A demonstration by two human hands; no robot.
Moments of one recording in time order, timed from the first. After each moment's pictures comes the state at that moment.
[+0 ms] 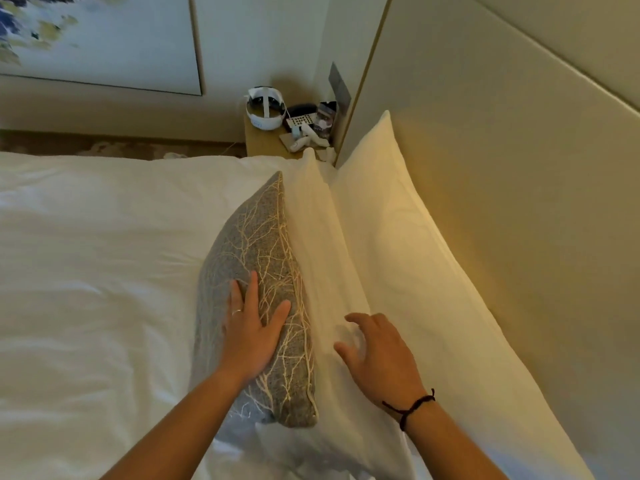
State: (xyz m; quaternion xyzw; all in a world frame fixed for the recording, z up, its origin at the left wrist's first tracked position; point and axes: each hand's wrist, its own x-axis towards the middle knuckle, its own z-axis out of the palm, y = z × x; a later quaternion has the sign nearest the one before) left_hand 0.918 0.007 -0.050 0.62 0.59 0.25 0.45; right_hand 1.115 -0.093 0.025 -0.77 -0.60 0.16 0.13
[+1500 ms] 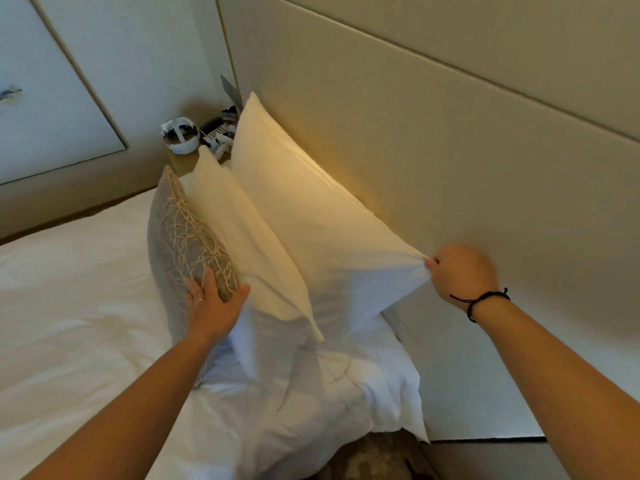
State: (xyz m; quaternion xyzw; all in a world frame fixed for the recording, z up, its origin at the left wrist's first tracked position) left_hand 0.951 -0.136 -0.012 0.70 0.61 0.12 0.35; right_hand 1.302 -0.364 0.085 -0.91 -0.40 0.05 0.06
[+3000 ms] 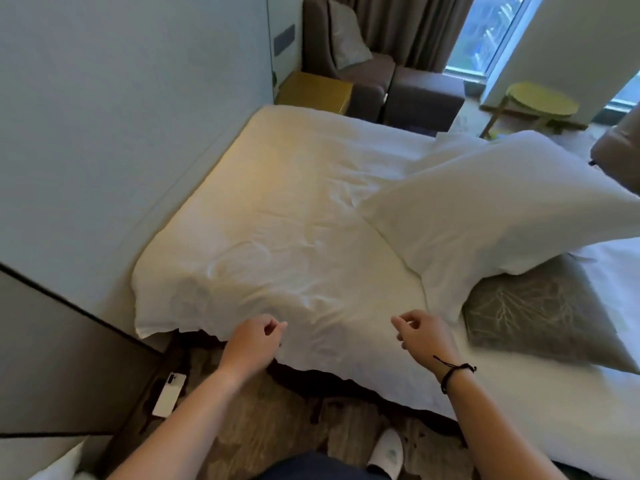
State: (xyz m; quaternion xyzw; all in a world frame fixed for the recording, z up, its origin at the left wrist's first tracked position) left_hand 0.749 -0.782 -0.033 0.75 -0.50 -0.37 0.21; right_hand 0.445 -0.841 0.002 -0.57 0.72 -0.15 0.37
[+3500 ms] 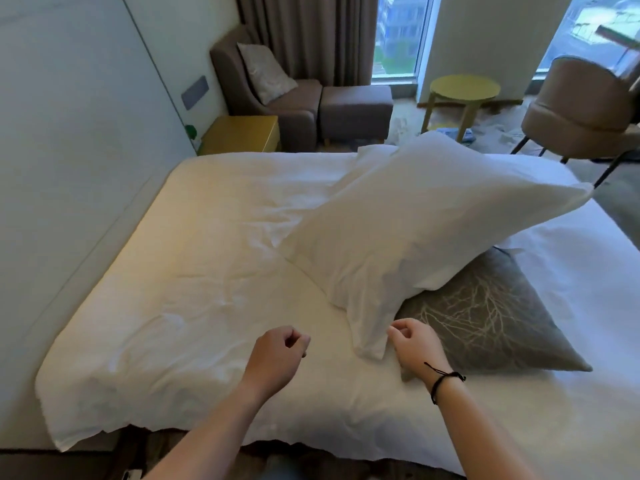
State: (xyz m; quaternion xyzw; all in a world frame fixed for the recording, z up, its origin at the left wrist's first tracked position) left_hand 0.477 -0.939 0.000 0.70 -0.55 -0.40 0.22; right_hand 0.214 -0.956 -0.029 -0.48 0.74 -0.24 0.40
